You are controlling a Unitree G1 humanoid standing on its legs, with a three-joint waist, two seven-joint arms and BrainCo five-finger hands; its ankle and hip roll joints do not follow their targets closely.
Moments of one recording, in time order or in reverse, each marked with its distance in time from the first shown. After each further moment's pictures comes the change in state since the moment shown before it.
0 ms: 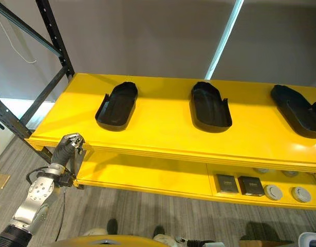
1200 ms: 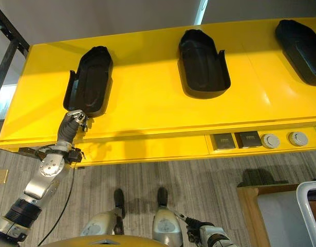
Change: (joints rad) left arm -0.254 -0.001 -0.059 0.019 0.012 0.068 0.202; right arm -0.070 -0.029 0.016 -0.047 0.072 -0.034 0.007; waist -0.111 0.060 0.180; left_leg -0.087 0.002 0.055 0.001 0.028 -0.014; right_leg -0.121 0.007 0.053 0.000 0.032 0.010
